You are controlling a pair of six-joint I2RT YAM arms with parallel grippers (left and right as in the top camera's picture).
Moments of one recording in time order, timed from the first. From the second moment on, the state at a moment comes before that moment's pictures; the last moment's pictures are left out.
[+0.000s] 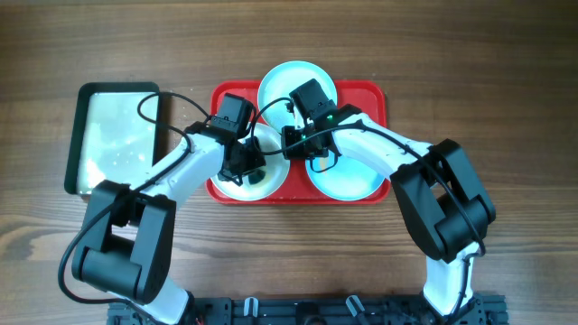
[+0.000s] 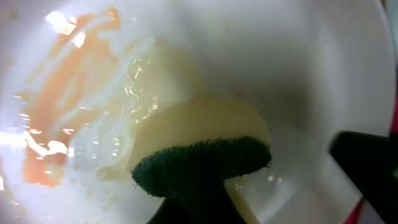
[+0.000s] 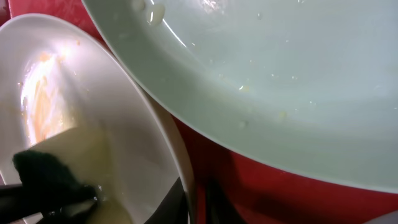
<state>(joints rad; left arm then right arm) -0.34 1.76 1.00 -0.58 0.13 -0.63 0.57 2.05 1.31 -0.45 -0.32 0.51</state>
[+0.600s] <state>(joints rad) -0.35 1.77 1.01 -0.41 0.12 -0.58 0.57 2.05 1.31 -0.45 -0.32 0.52</state>
